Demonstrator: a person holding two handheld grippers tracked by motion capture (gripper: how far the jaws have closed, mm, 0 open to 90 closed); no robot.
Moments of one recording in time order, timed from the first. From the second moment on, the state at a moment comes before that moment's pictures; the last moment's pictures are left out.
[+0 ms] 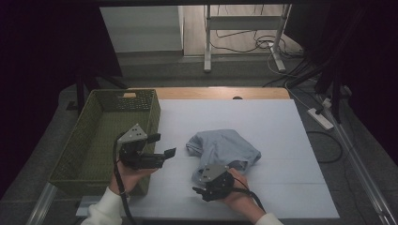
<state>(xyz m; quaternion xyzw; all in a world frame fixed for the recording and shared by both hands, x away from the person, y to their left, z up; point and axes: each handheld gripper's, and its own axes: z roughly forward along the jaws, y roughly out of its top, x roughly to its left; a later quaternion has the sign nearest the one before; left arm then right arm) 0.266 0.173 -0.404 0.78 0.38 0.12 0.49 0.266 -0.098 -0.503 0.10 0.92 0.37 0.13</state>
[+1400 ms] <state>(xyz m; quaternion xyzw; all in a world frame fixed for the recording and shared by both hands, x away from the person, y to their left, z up) 0.265 0.169 -0.404 0.78 0.37 0.12 0.48 0.281 -0.198 -0.460 0.19 0.87 0.42 0.18</state>
